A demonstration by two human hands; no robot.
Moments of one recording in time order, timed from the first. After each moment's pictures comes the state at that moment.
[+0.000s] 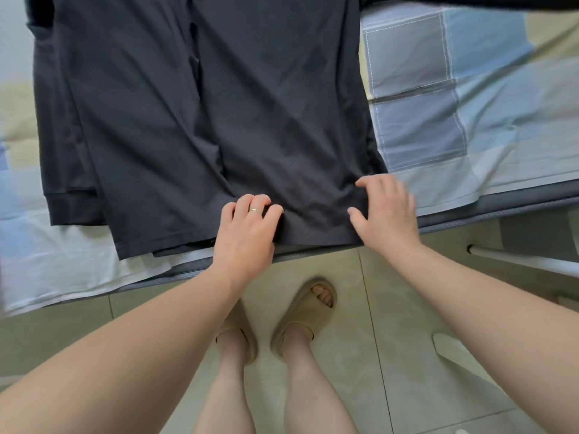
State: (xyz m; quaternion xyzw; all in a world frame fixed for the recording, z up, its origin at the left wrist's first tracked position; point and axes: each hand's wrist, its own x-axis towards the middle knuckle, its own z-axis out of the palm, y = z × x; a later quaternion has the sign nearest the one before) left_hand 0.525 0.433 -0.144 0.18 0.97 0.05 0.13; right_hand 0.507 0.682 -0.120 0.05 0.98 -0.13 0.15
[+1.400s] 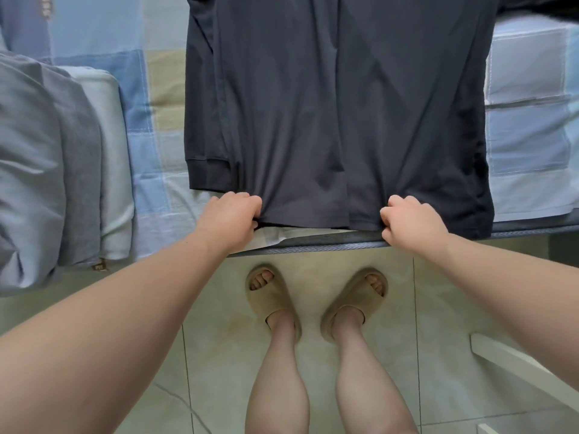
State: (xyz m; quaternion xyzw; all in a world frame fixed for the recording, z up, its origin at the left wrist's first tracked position) left_hand 0.520 0.202 -0.113 0.10 0.93 0.07 0.34; right_hand 0.506 0.534 -0.115 -0.13 0.90 0.11 0.40
